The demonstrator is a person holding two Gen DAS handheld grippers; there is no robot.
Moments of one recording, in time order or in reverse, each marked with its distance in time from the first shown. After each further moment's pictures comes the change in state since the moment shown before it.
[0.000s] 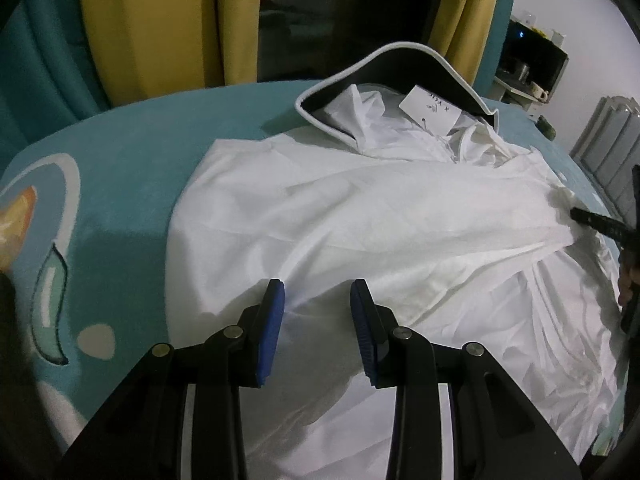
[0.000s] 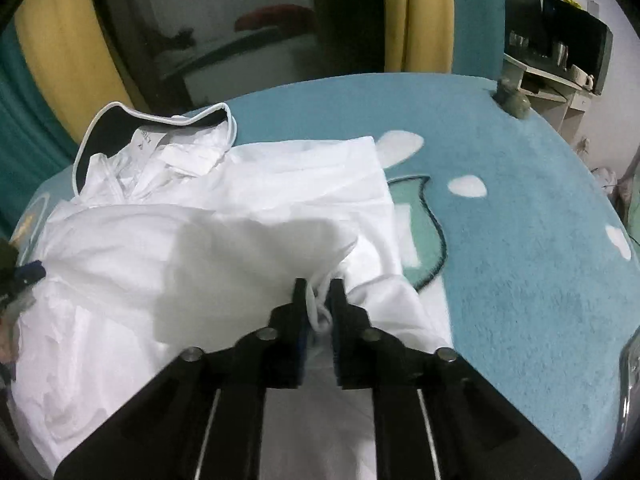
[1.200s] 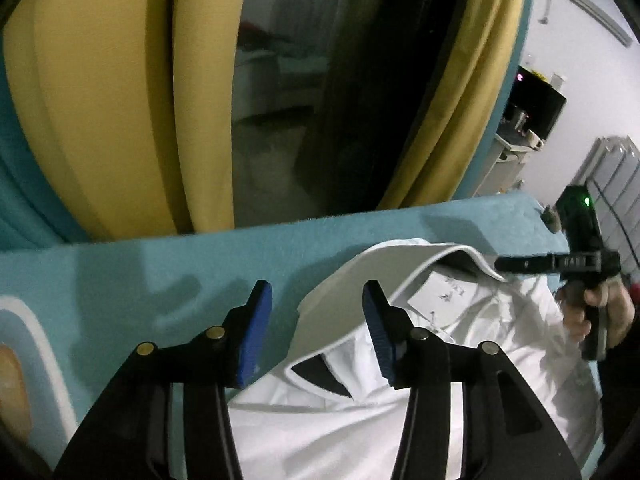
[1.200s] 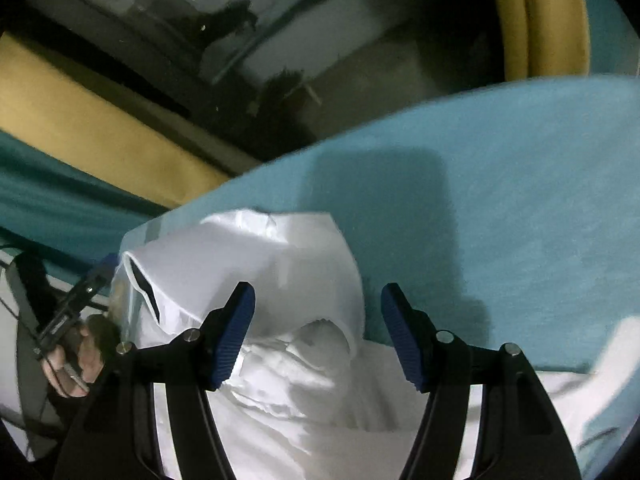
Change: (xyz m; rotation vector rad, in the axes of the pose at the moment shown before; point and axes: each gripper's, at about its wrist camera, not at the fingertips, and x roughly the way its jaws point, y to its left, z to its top) left arm 0.044 0.017 0.173 -0.049 -0.082 -0.081; right arm 0.152 0.043 0.170 0.130 0.262 0.487
